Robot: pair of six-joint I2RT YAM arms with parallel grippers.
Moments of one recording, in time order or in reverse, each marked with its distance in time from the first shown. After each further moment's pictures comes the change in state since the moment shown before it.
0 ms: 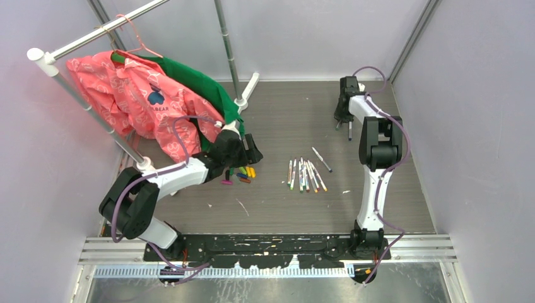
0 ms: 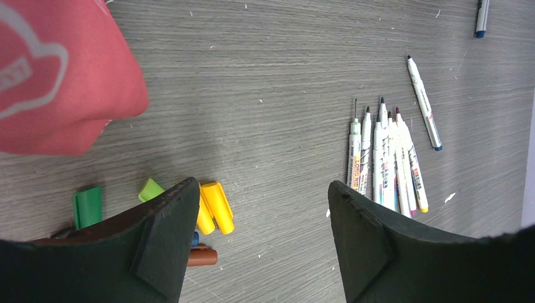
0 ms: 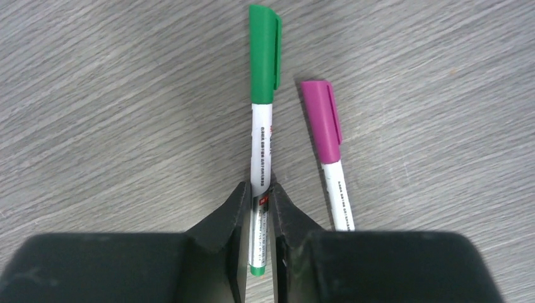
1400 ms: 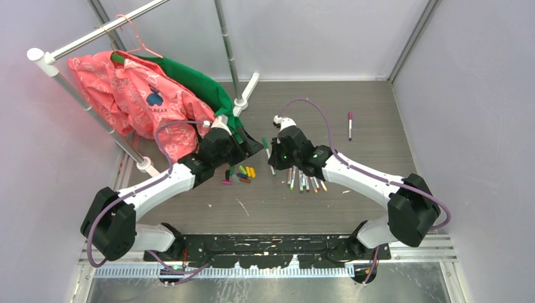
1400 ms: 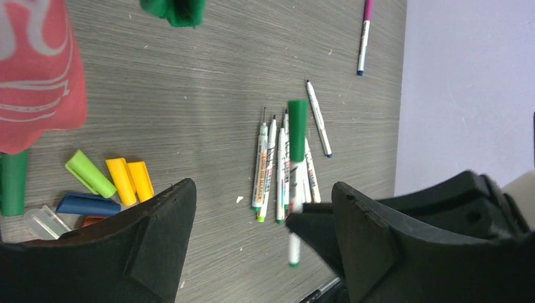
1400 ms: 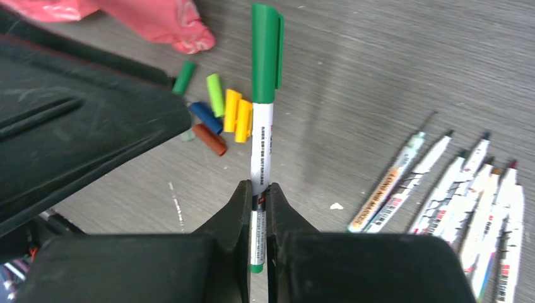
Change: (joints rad) left arm 0.000 -0.200 -0.014 -0.041 0.037 -0.237; right arm 0.746 -0.819 -0.752 0.231 -0.170 0.102
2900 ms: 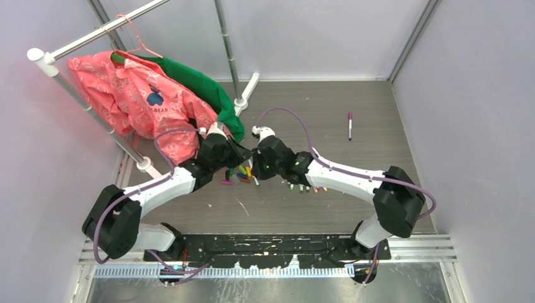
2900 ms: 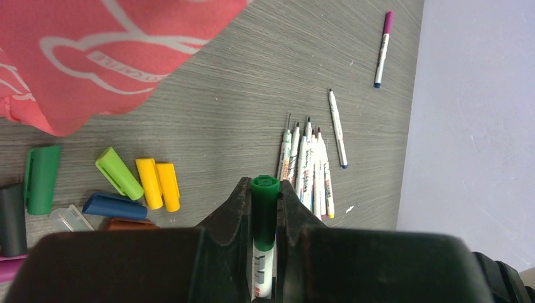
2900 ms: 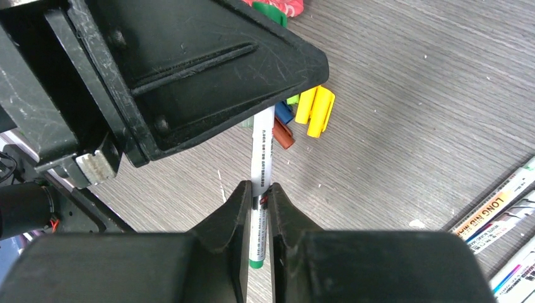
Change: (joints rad) left arm 0.027 0.018 -0.102 0.110 -0.002 -0.054; right arm 0.183 0.108 0.051 0.063 0.007 0.035
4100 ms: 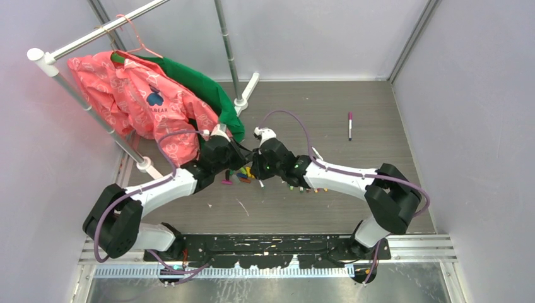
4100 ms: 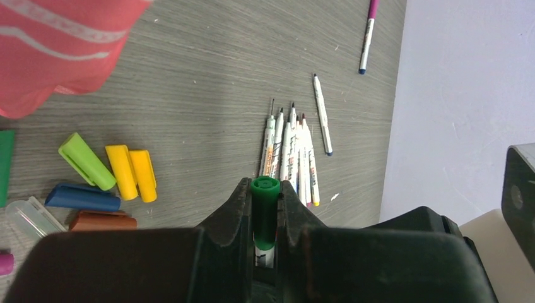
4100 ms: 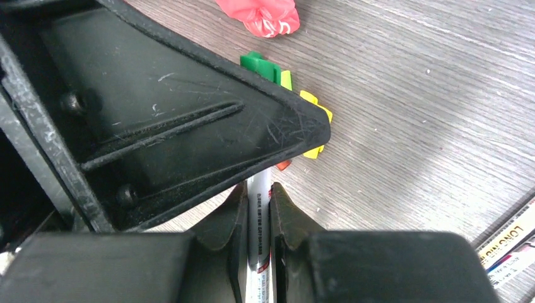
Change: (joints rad) left arm -0.005 0.003 -0.020 0.051 0.020 -0.035; right arm -0.027 0.048 -0.048 0.127 0.000 0.007
